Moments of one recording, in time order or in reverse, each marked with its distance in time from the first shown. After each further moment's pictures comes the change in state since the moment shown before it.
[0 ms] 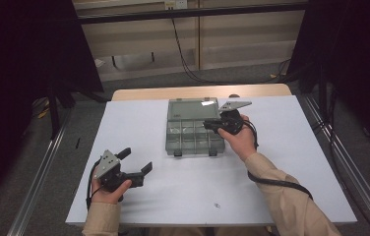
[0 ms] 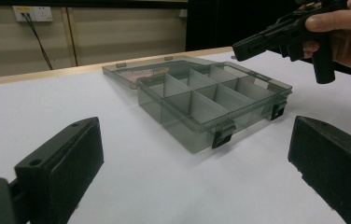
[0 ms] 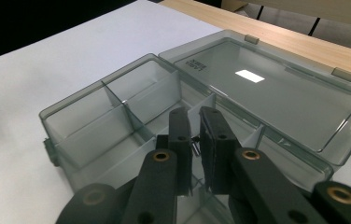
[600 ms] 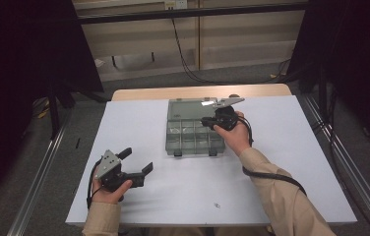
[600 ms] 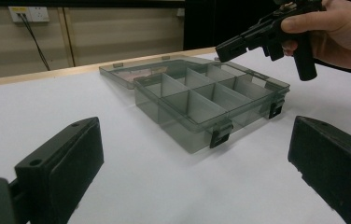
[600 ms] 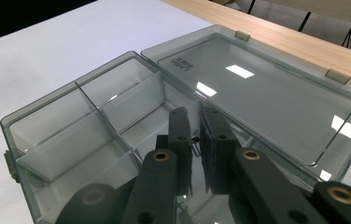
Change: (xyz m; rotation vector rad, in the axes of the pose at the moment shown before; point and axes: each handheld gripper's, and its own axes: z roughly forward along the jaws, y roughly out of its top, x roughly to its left) left arm -0.002 0.000 0.002 0.009 -0.003 0.014; right arm -0.007 0.007 0.019 0.037 -0.035 -0.018
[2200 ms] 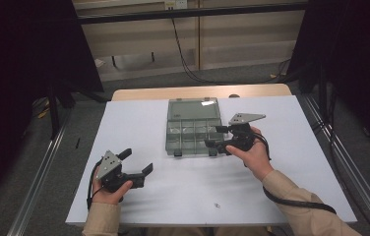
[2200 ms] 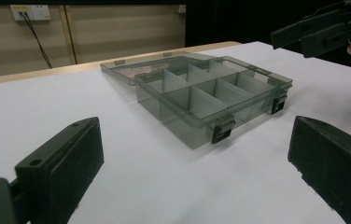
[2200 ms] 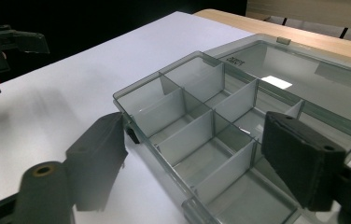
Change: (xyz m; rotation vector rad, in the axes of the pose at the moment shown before) left arm 0.000 -0.002 -0.001 0.013 0.010 0.010; right arm 0.033 -0.031 -0.063 -0.108 0.128 0.032
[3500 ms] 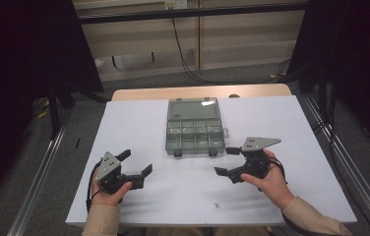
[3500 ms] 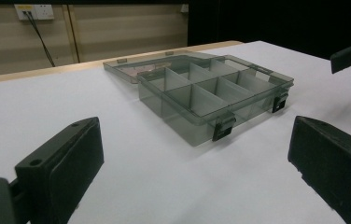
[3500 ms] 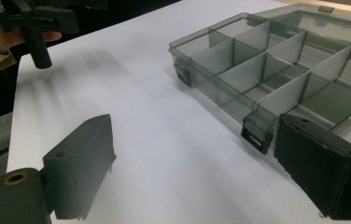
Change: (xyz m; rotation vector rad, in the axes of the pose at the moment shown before) left arm -0.001 -0.001 -0.004 0.002 0.011 -0.002; right arm 0.036 -0.045 -0.046 0.029 0.081 -0.037
